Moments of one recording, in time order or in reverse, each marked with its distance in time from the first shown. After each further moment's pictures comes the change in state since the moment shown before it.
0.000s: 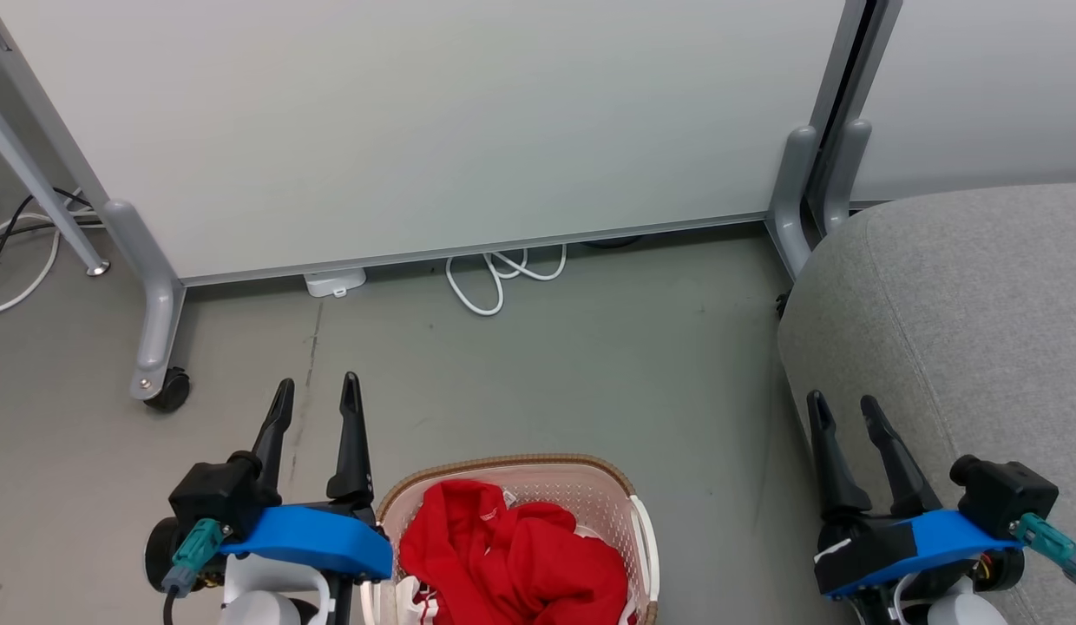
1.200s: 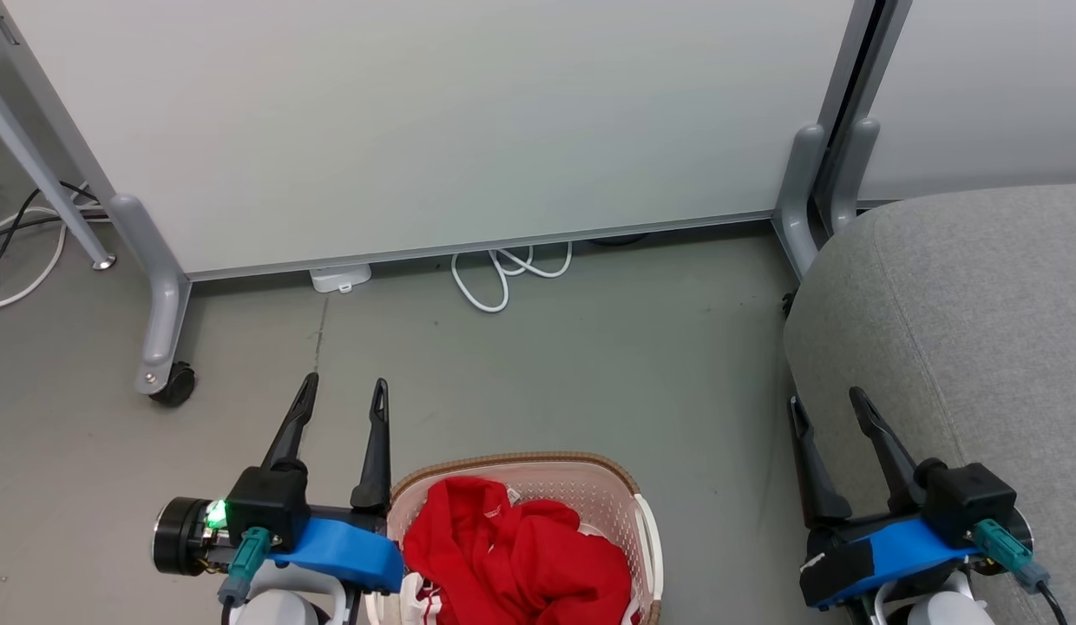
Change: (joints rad) left arm -0.017 -0.019 0.018 0.062 0.251 -0.054 -0.070; right arm -0.006 -0.003 0.014 0.011 -0.259 0.001 -0.070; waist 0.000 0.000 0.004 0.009
